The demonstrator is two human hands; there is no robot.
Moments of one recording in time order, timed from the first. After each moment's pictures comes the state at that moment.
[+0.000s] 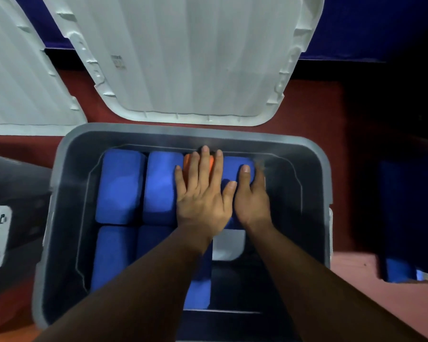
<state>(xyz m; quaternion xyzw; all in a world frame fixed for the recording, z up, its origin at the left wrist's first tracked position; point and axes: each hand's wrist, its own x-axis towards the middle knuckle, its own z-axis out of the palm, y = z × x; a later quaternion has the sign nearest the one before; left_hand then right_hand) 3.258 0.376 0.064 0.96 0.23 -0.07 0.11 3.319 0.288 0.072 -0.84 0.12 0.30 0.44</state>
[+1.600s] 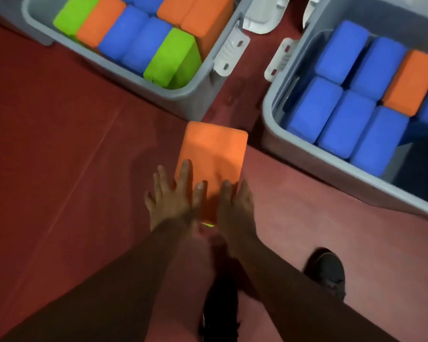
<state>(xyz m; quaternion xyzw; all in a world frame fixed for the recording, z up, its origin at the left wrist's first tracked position) 2.726 0.432 0.107 0.75 0.60 -0.14 0.24 2.821 0.354 0.087 -0.82 -0.13 0.40 0.38</state>
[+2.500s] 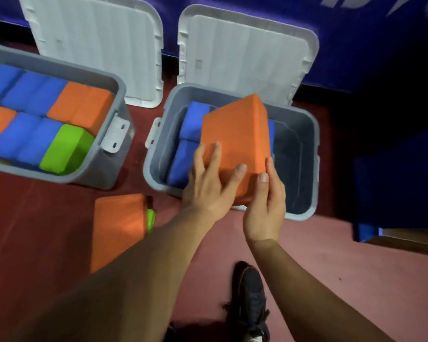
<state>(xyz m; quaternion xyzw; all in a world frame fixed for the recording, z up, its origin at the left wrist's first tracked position) 2.996 0.342 0.251 0.84 0.35 -0.01 0.41 3.027 0.228 0.238 -0.80 -0.02 0.07 0.59</state>
